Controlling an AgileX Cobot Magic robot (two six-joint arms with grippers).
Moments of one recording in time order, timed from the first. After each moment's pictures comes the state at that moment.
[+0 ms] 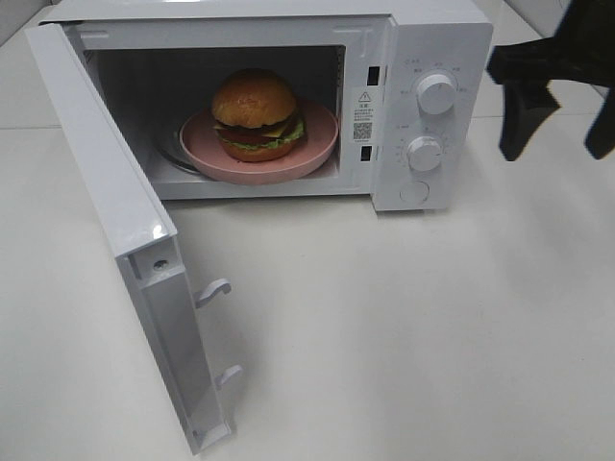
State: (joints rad) left arm -0.01 0.00 -0.51 -0.14 1.05 0.10; right arm 0.18 1.63 -1.40 0.01 1.22 0.09
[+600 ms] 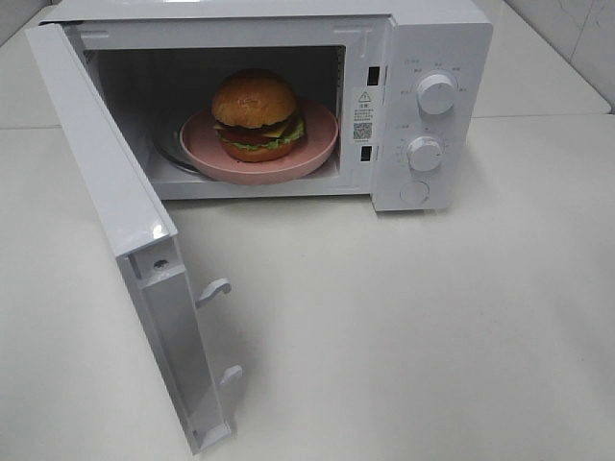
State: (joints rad) left arm -0.01 0.00 -0.51 -0.14 1.05 0.10; right arm 0.12 1.16 -0.95 0.03 1.21 0.09
